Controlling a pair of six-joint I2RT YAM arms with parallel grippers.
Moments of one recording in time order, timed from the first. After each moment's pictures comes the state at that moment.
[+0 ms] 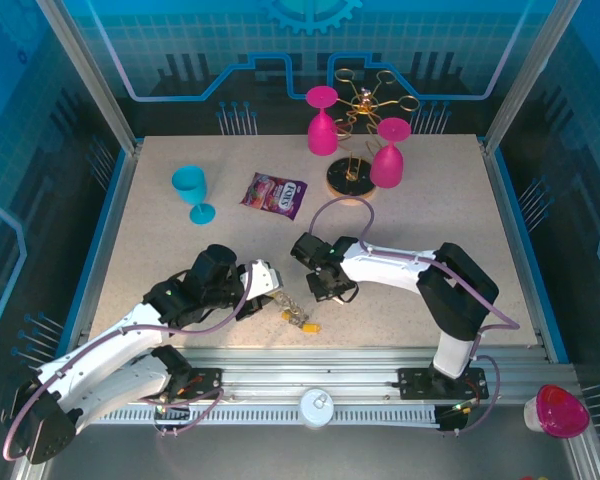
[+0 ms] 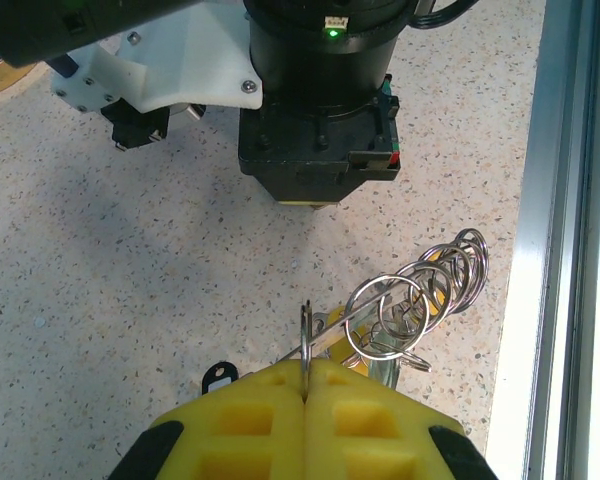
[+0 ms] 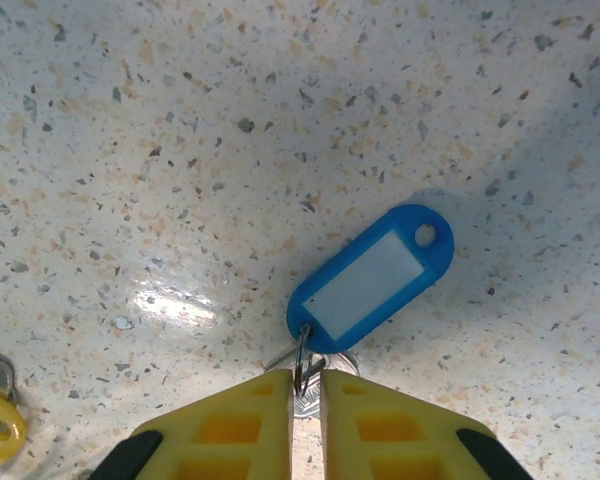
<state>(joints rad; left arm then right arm) -0.64 0.87 0.59 -0.44 0.34 0.44 0.88 1.78 1.14 -0.76 0.13 0.58</state>
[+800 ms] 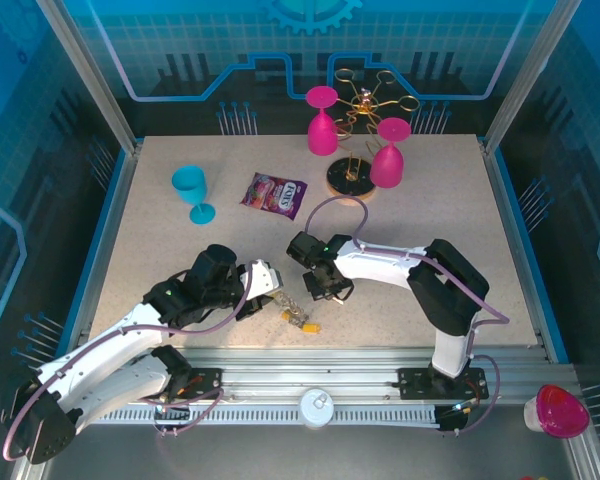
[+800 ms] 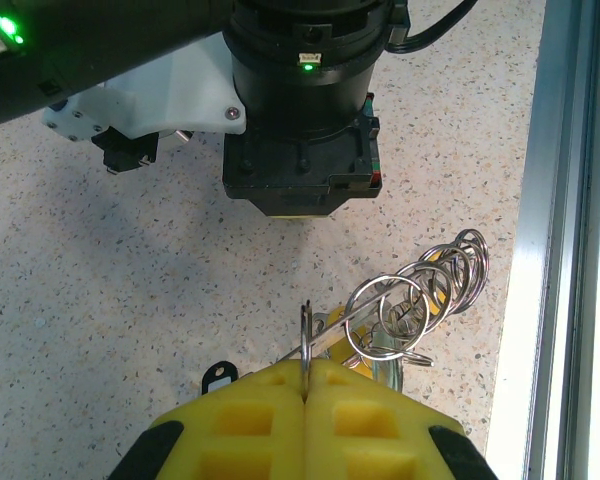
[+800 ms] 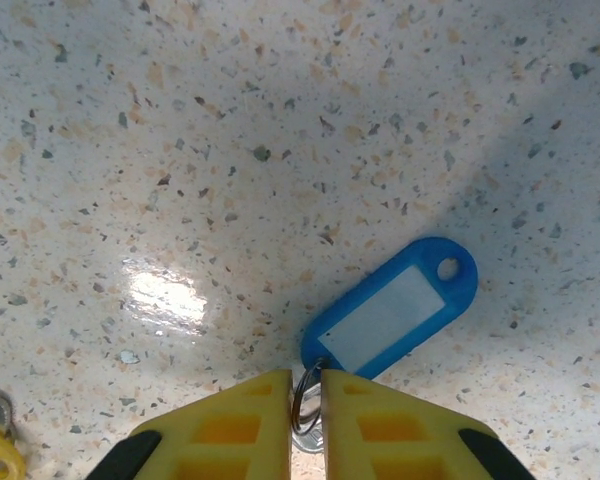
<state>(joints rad) -0.64 0.87 0.59 -0.44 0.34 0.44 0.88 1.84 1.19 -0.78 0.14 0.57</state>
